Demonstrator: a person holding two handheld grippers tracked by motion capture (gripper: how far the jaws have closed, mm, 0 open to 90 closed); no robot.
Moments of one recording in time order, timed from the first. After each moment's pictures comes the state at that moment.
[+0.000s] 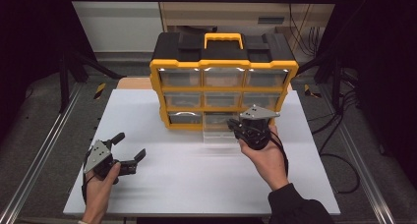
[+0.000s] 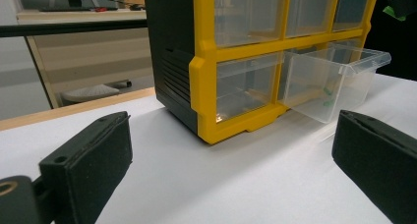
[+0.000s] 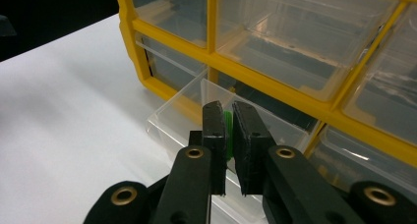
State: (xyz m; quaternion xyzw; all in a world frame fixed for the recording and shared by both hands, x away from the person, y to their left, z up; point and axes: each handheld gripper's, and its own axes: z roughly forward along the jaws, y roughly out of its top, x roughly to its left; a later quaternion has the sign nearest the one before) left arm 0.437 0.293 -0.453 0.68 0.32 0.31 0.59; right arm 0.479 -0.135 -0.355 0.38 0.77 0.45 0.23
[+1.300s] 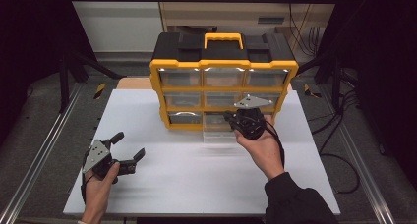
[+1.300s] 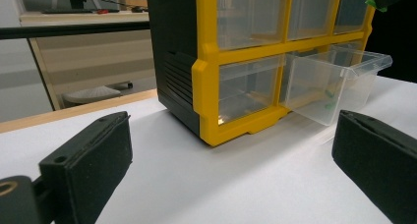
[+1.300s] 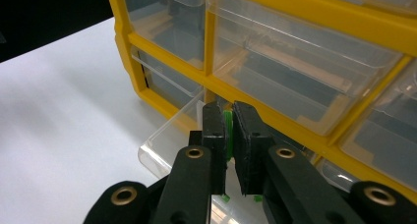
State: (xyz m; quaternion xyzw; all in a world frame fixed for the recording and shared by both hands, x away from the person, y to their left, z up) left arm 0.437 0.294 -0.451 0.67 0.32 0.31 0.59; right arm 0.498 -0.122 -0.341 0.38 0.78 0.44 0.23
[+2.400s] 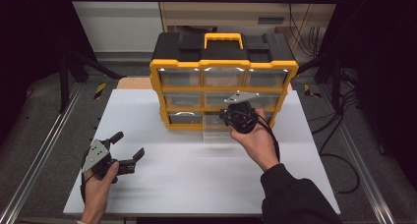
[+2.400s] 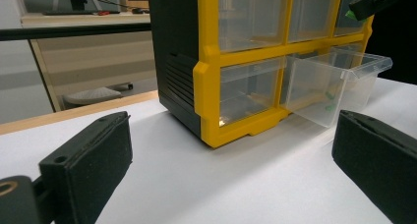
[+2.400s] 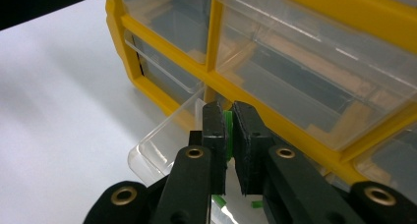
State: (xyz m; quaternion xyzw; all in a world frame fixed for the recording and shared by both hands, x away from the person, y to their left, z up) left arm 0.438 0.296 -0.451 0.67 0.32 0.31 0.59; right arm 0.518 -0.106 -0.342 0.36 0.81 0.40 0.22
